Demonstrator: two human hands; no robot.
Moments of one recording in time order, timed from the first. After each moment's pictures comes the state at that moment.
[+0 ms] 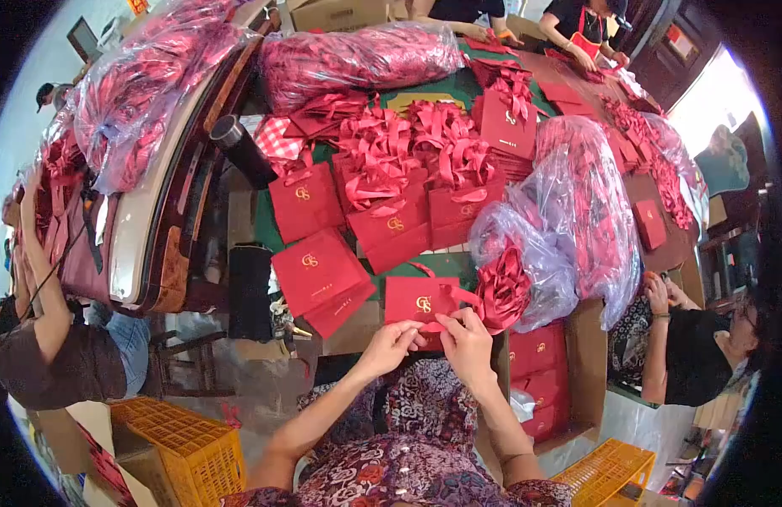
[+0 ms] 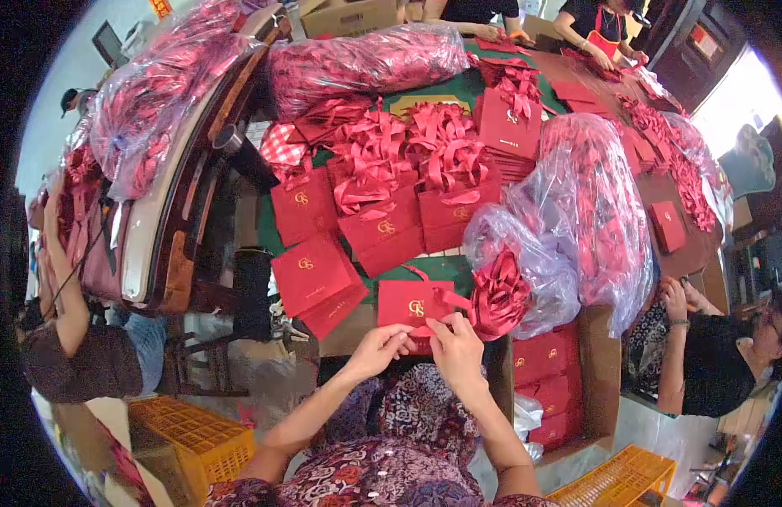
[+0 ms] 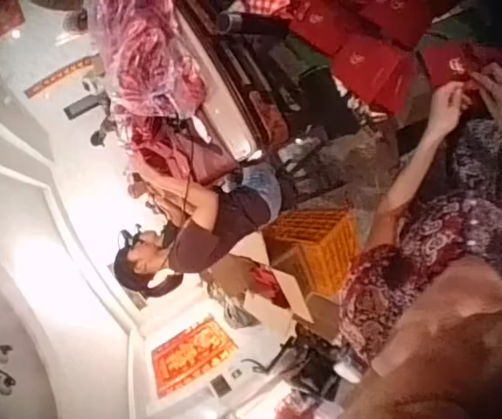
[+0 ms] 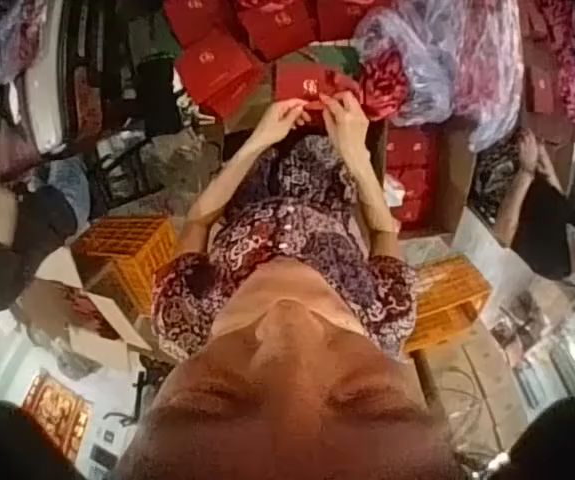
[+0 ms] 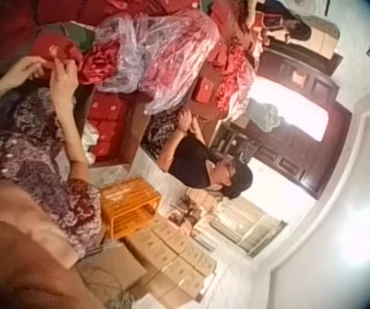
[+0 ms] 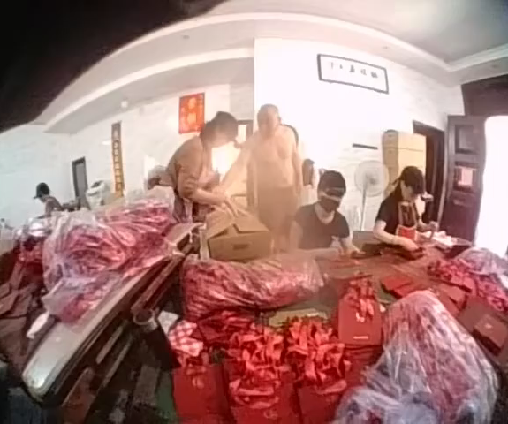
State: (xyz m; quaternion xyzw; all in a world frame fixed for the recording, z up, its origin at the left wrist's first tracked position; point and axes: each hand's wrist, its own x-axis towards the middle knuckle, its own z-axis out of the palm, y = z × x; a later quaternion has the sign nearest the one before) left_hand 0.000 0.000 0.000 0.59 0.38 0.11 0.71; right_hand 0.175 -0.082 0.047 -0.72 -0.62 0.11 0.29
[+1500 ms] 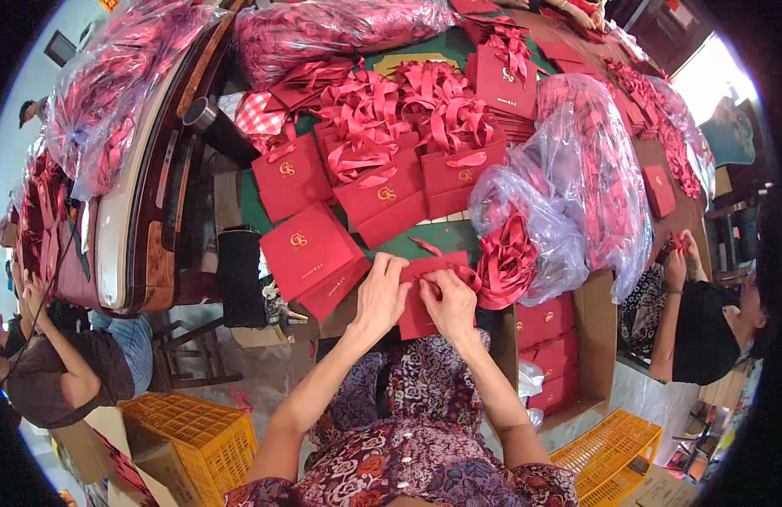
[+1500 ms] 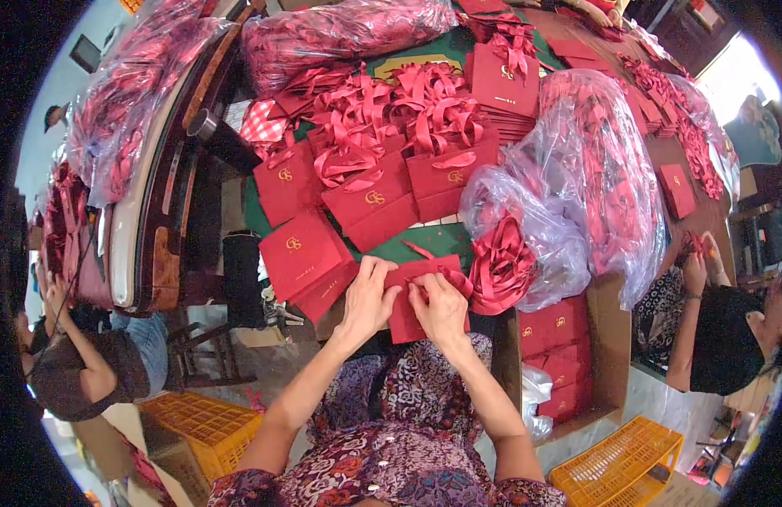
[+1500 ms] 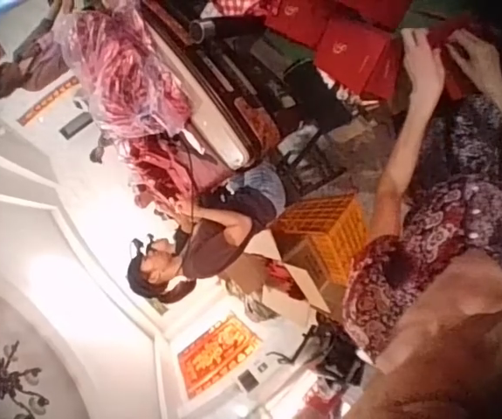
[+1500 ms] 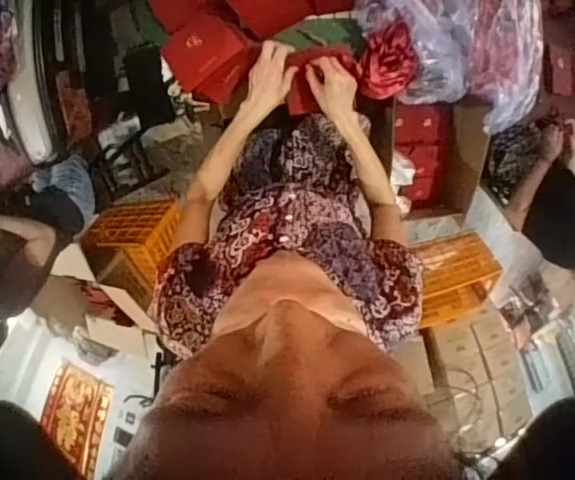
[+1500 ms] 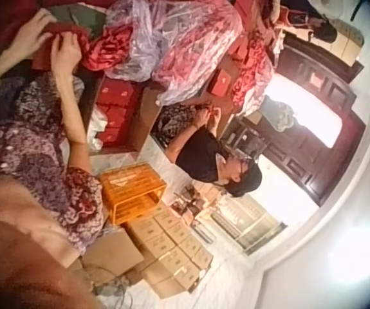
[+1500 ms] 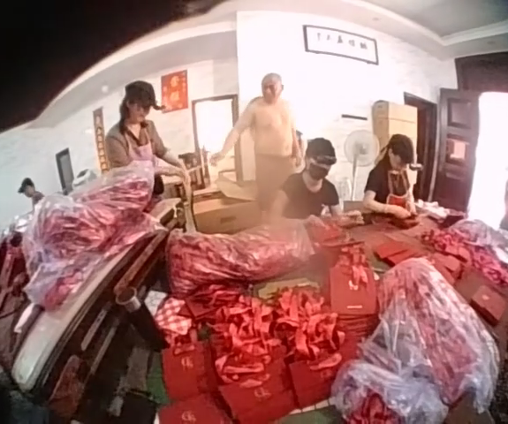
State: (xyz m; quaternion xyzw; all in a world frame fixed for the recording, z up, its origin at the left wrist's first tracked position) left_hand 0.022 0.037 0.016 0.83 0.41 0.22 0.32; right_hand 0.161 -0.041 0.005 -0.75 -0.54 0.12 0.36
